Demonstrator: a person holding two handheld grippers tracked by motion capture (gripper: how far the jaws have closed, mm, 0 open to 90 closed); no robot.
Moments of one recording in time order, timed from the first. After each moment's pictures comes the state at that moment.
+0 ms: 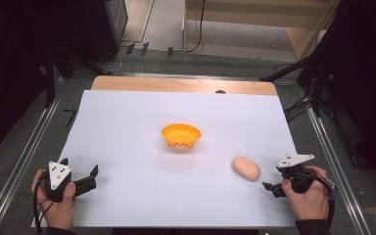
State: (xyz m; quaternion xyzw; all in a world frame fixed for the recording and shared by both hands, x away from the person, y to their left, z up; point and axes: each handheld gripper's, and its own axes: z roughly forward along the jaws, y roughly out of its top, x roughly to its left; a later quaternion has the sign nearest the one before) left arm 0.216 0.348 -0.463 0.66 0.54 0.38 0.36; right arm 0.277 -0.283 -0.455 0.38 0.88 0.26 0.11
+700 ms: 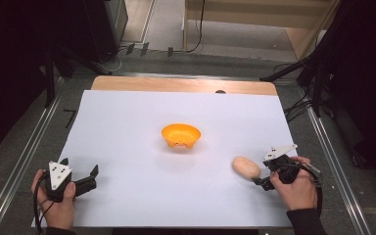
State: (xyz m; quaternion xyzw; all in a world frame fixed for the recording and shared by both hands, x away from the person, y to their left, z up) left arm 0.216 0.347 -0.463 0.66 0.54 0.38 0.36; right arm 0.299 -0.251 -0.447 0.34 0.90 0.25 0.08
